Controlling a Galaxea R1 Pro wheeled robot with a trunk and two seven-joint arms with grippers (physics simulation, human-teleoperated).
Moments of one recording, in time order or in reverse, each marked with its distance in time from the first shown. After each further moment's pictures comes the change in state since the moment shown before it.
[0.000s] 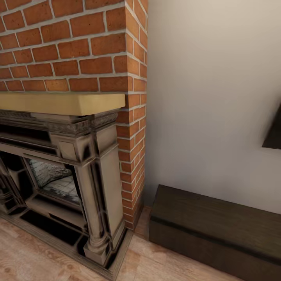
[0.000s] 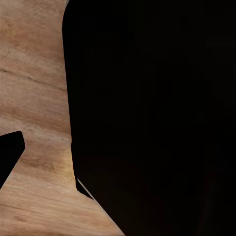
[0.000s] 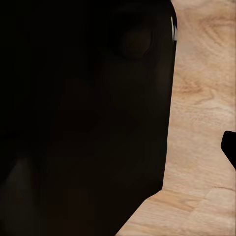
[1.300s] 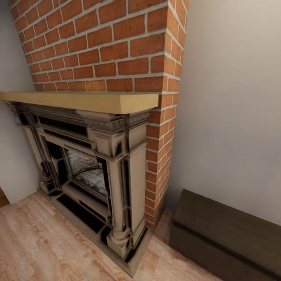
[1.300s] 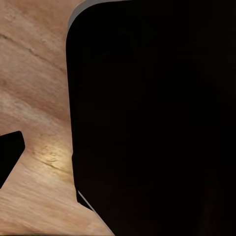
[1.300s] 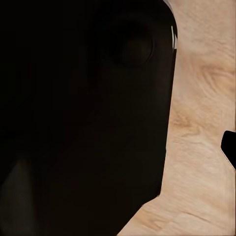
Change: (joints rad) left arm 0.001 0.002 0.004 -0.029 0.002 -0.004 -0.003; right arm -0.004 0.000 0.010 -0.005 0.008 -0.005 0.002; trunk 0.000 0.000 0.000
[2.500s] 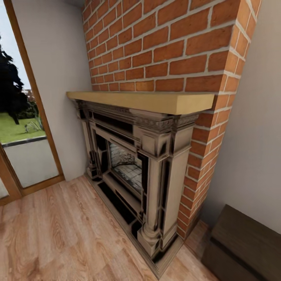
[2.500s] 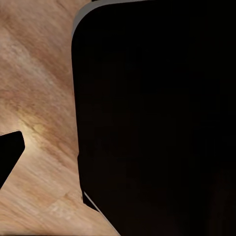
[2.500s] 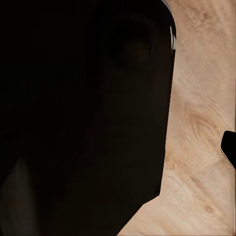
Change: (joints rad) left arm 0.000 0.007 -0.011 -0.002 -0.004 0.000 0.000; right arm 0.000 0.000 -0.002 0.000 0.000 -0.001 -0.003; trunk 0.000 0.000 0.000
